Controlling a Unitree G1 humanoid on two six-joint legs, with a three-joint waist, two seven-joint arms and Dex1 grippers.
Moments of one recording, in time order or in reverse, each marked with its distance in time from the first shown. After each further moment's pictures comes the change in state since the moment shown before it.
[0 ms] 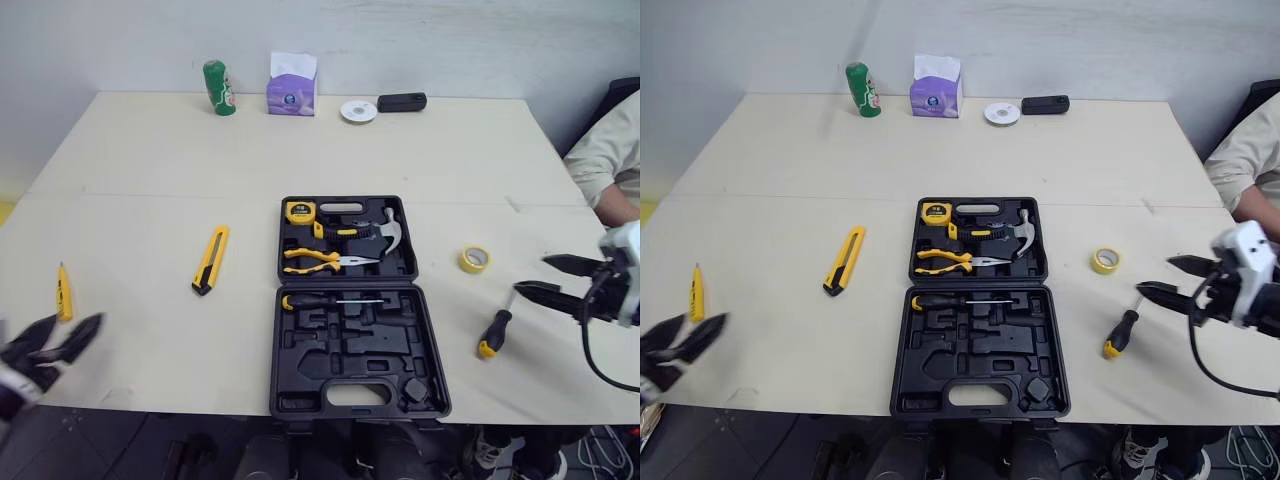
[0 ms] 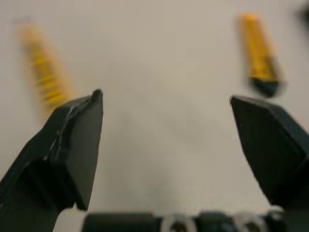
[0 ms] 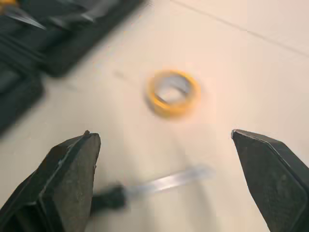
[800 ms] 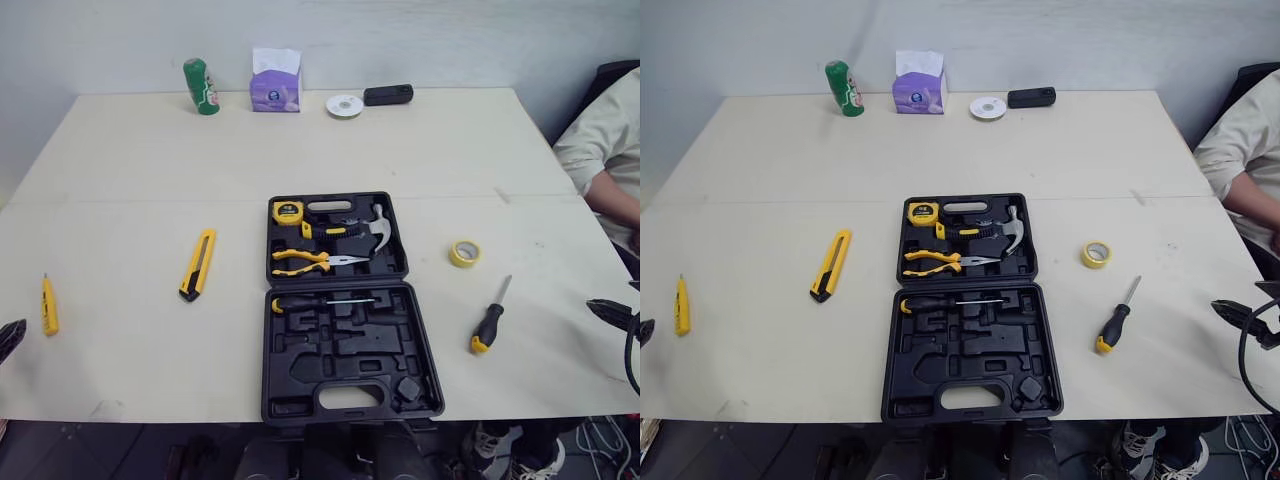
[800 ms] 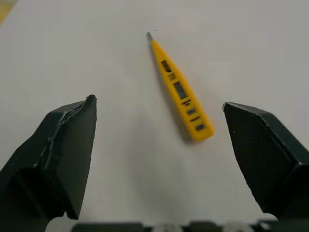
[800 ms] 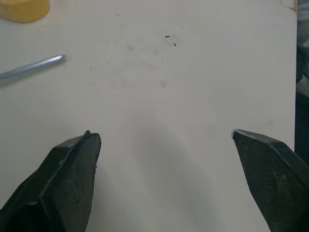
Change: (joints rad) left arm -0.088 0.248 -0.083 0.373 0.119 -0.176 0.000; right arm 0.116 0.006 -0.131 0.201 -0.098 -0.215 -0.041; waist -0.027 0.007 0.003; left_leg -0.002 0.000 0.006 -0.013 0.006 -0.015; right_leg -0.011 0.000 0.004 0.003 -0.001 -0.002
